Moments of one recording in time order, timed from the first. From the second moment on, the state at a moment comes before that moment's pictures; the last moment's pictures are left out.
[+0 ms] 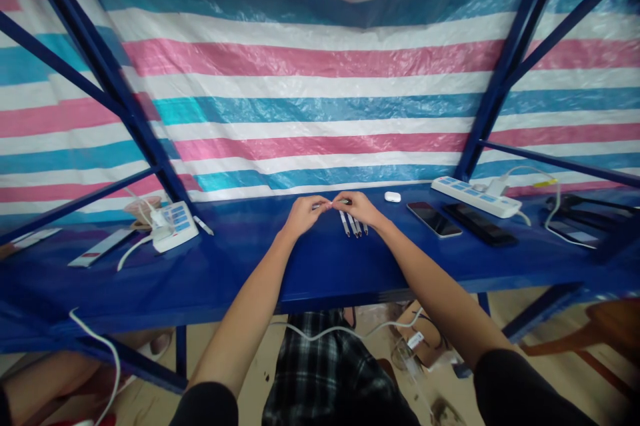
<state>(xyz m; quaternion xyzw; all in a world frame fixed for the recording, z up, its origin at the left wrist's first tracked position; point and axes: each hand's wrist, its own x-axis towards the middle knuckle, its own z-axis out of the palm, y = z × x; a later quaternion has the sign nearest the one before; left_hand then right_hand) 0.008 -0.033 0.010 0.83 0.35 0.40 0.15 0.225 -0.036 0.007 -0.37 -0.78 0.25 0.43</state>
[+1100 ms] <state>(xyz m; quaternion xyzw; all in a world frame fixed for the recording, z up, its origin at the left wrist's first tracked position) 0.010 -0.032 0.002 0.84 0.35 0.40 0.06 0.219 -0.023 -0.006 -0.37 -0.66 0.45 0.47</state>
